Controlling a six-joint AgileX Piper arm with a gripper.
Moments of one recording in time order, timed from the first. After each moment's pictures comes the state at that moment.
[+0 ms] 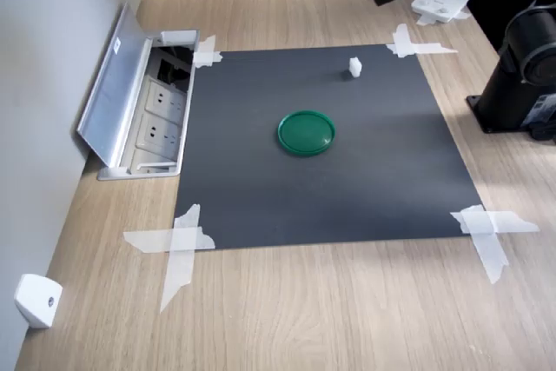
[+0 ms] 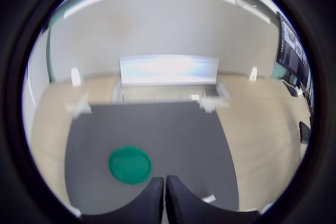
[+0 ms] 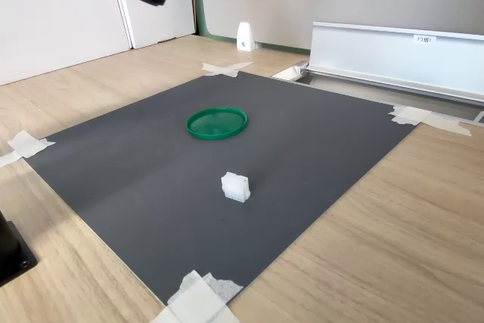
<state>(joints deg) -8.1 40.7 -37.3 -0.5 39.8 -4.2</state>
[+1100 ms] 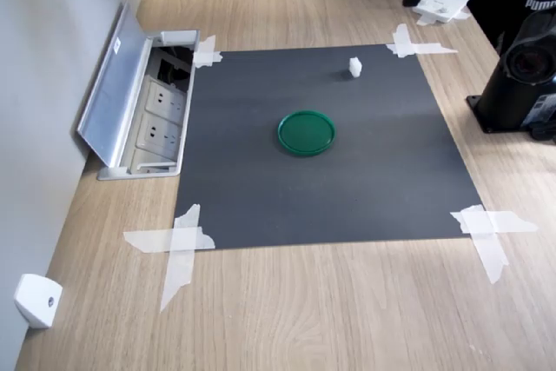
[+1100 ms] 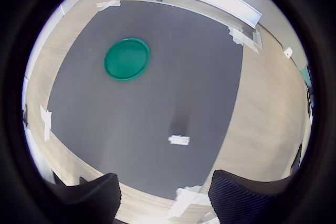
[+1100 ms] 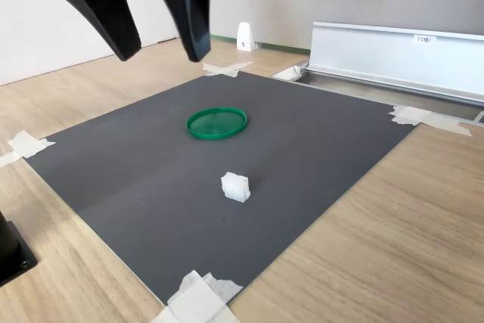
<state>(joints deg) -36.3 64.1 -56.5 5.9 70.1 -57.5</state>
